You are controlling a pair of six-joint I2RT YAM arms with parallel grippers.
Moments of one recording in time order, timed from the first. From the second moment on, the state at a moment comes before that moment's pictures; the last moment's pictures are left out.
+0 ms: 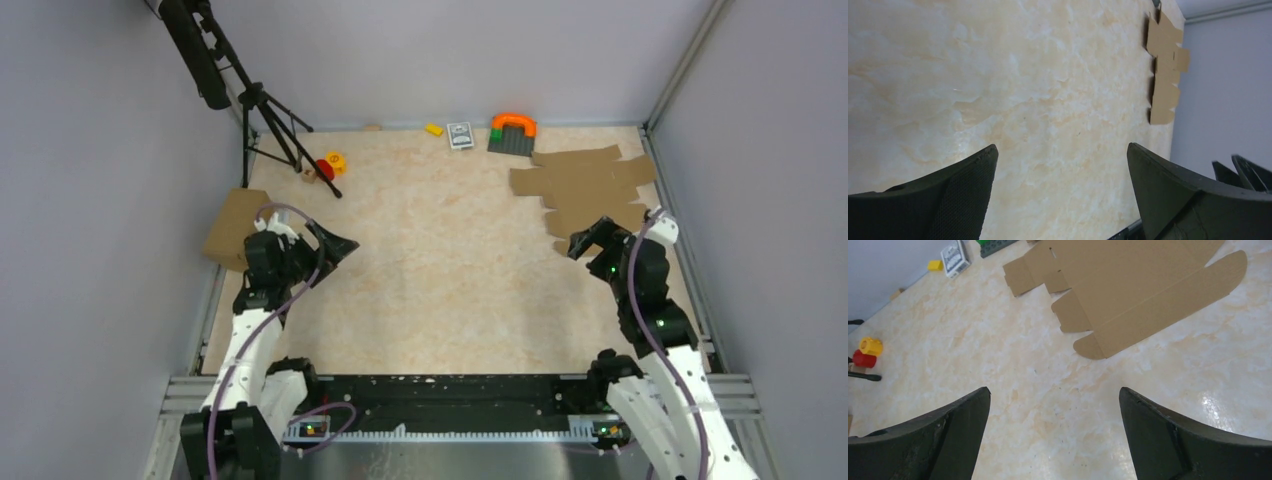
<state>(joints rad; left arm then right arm) 0.12 0.85 0.51 -0.21 0.49 -0.72 0.17 0.51 0.60 -0.48 0.23 0.59</state>
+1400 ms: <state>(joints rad) -0.23 0.75 0.29 0.01 0.19 -0.55 0.29 1.86 1.17 -0.37 0.55 0.23</state>
